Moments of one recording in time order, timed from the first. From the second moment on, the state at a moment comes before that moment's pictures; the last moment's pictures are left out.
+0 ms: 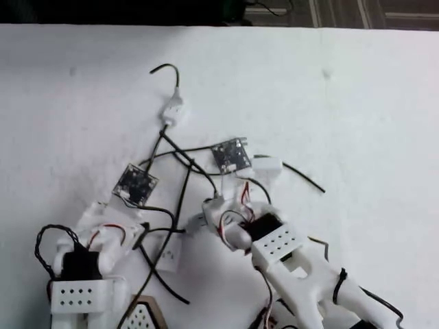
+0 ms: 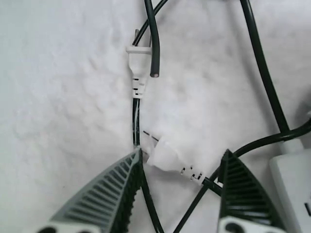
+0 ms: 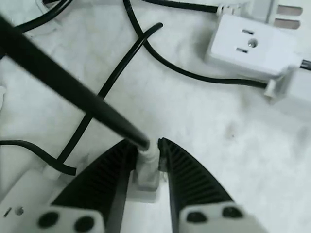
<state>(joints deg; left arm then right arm) -7.8 -85.0 86.0 65.5 -31.8 -36.4 -33.3 72.1 31.2 -9.5</state>
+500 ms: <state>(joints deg) -7.8 -85.0 86.0 65.5 -31.8 -36.4 -43.0 73.3 42.3 -7.5</state>
